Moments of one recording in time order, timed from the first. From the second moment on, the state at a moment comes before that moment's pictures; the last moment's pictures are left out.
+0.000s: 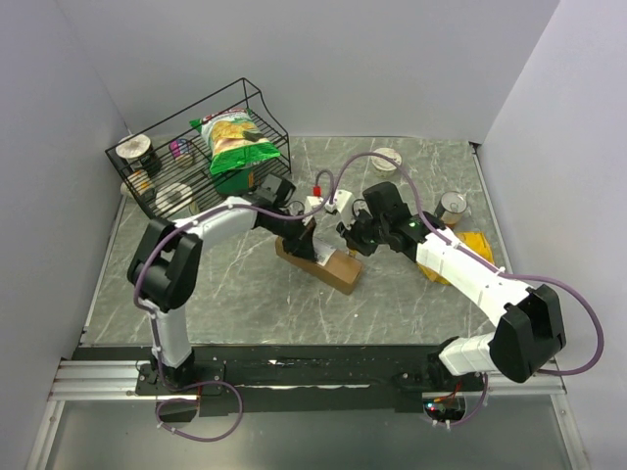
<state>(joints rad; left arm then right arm) -0.54 1.88 1.35 -0.55 0.88 0.38 0.56 1.34 1.08 -0.56 -0.23 -0.44</state>
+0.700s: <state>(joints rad) -0.54 2.09 1.37 -0.52 1.07 0.21 0.54 1.24 0.98 -0.54 -0.21 -0.48</state>
